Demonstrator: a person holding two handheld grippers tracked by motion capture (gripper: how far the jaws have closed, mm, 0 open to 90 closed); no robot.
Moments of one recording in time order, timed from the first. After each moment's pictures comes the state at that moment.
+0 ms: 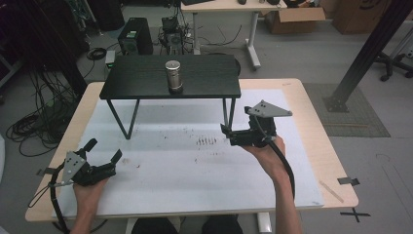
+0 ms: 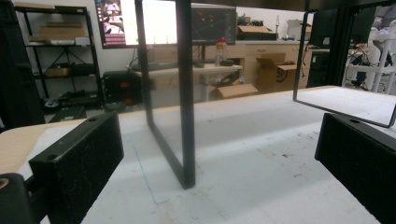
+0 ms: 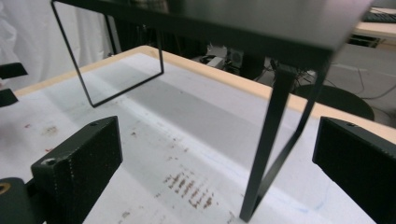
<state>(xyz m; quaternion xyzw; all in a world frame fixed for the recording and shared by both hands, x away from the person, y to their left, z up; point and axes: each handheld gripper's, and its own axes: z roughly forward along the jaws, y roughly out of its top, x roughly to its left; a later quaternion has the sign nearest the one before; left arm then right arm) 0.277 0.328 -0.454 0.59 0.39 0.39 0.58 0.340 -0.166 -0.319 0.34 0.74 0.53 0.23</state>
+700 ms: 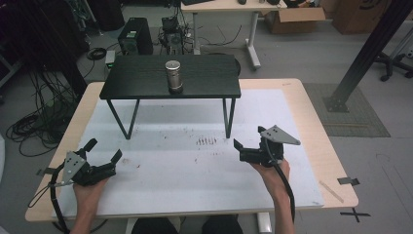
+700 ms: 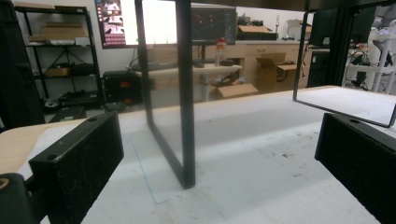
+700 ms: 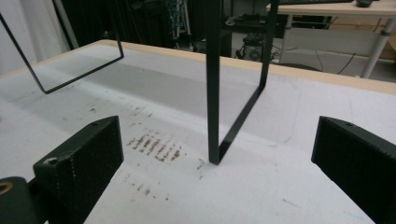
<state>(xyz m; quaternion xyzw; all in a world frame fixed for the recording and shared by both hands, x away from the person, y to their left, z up) 0.277 0.328 -0.454 0.59 0.39 0.39 0.58 0.319 -0.197 -0.387 0.41 0.70 0.52 0.27</state>
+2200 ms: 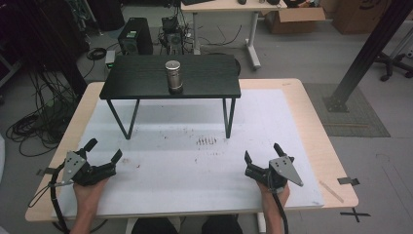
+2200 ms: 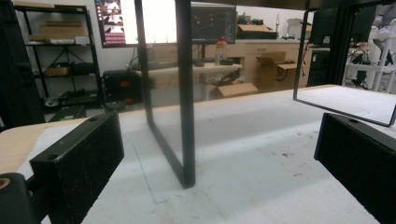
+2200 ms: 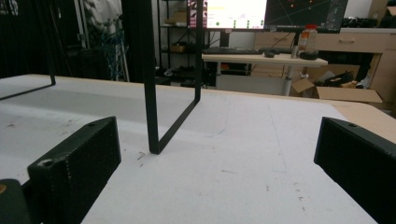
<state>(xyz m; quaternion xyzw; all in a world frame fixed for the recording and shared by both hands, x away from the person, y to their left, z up) 0.278 0.328 -0.454 0.59 0.39 0.39 0.58 0.277 -0.211 -0.452 0.44 0.59 0.54 0.41</state>
